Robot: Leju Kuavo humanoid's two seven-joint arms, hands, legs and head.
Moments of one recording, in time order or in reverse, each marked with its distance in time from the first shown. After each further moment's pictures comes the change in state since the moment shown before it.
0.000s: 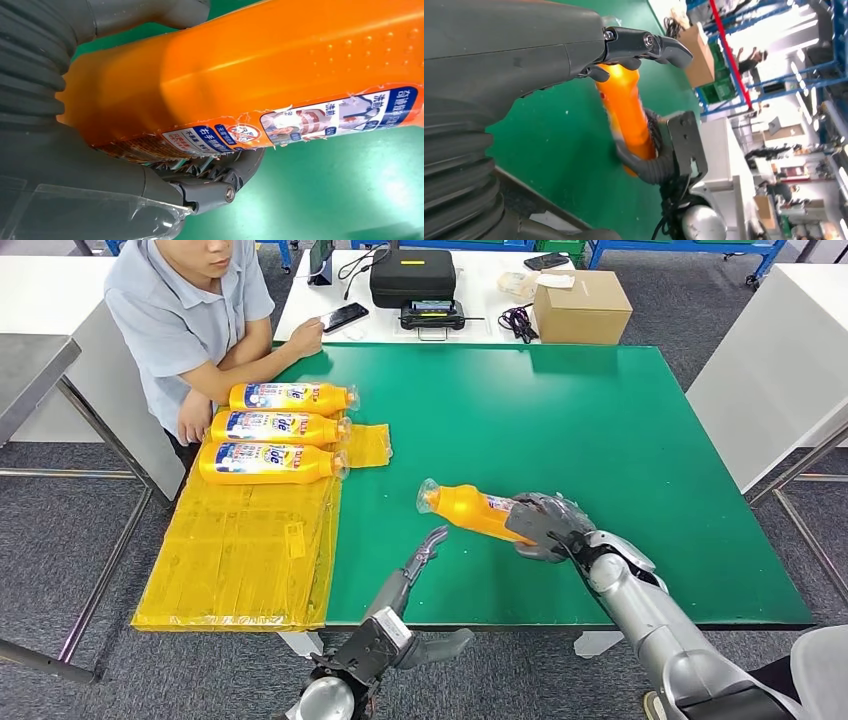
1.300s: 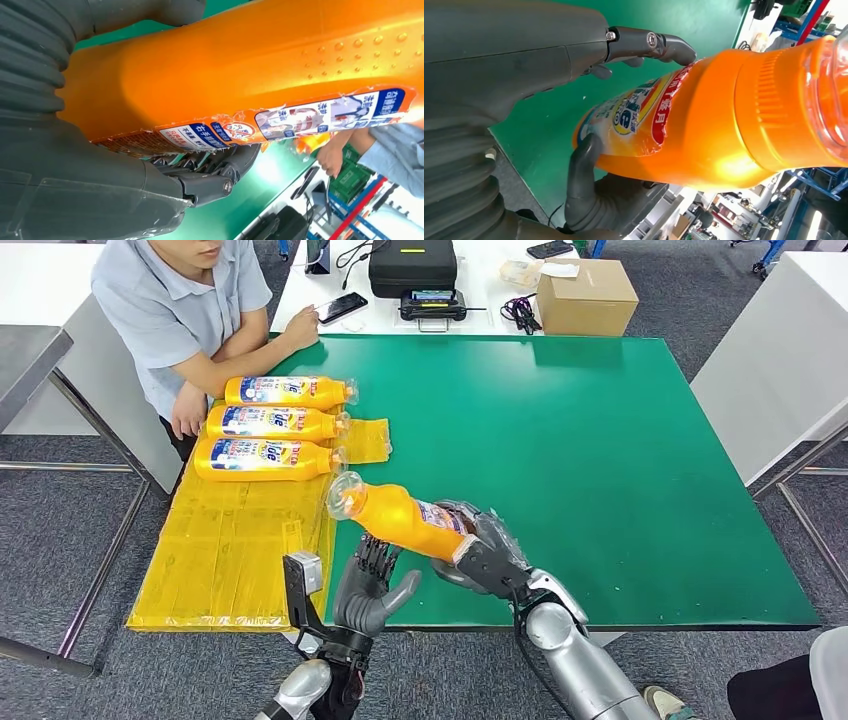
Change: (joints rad) left arm -0.004 -0.024 0.096 0.053 0.635 -0.072 -0.021; right arm 0.270 0.173 0.039 -0.519 -0.213 -0.142 -0.097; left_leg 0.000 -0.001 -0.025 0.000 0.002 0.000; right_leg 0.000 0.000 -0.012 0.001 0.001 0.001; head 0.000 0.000
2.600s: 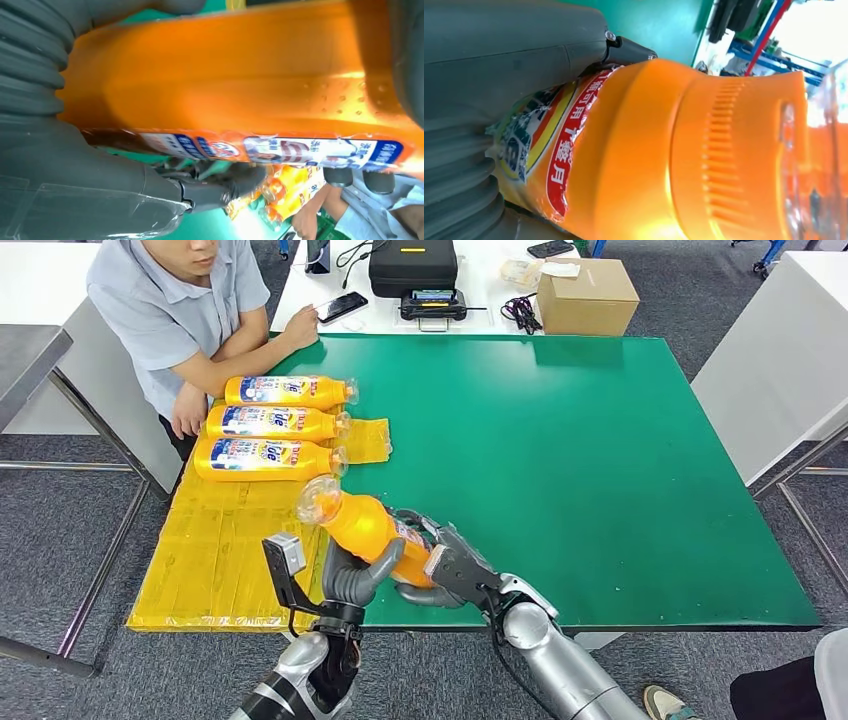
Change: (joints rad) left arm -0.084 -0.030 0.071 0.083 0.033 -0.029 -0.101; right arm -0.048 0.028 0.128 0.067 -0.123 0.117 -0.014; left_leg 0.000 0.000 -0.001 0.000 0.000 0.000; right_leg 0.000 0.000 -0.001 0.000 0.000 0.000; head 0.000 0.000
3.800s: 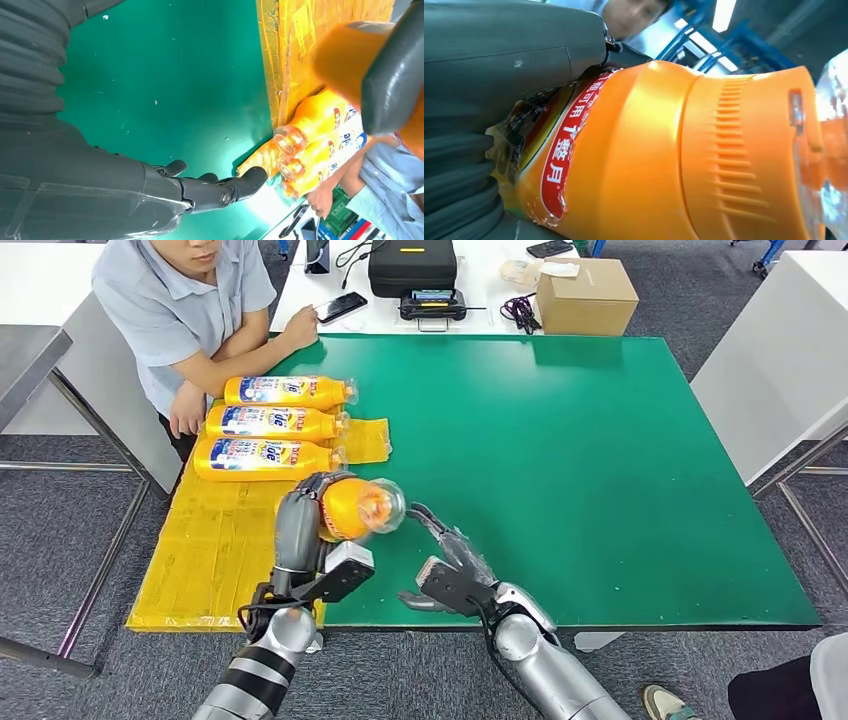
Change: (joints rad) left arm -0.048 -0.051 0.408 0.012 -1.429 0.426 0.016; right arm 0.027 0.039 -0.045 0.058 0.148 -0.147 -0.033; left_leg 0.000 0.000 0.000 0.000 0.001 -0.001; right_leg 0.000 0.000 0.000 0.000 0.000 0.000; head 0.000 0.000
